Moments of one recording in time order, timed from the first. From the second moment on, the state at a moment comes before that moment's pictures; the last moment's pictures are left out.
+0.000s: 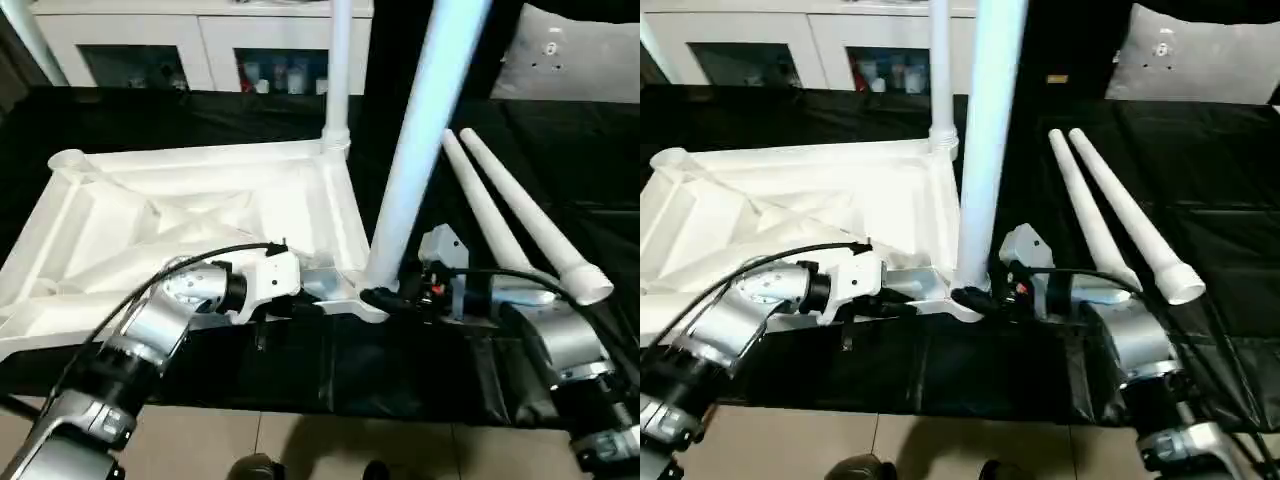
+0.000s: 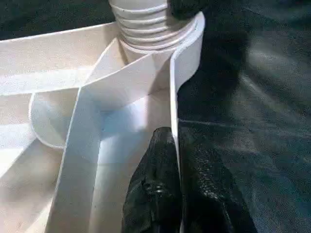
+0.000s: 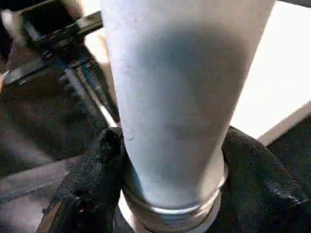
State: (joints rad) left arm -0.47 0.43 -0.34 0.31 0.05 0.07 -1.09; right arm -0.39 -0.39 0.16 0.27 0.21 0.21 0.98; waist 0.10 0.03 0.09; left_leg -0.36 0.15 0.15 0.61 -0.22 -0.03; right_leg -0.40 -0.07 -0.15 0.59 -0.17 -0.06
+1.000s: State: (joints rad) left arm -0.45 0.16 -0.36 0.18 0.20 0.43 -0.65; right arm -0.34 -0.24 0.01 0.27 0.18 0.26 0.60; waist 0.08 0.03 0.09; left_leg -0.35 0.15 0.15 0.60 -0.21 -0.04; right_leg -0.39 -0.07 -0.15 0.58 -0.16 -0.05
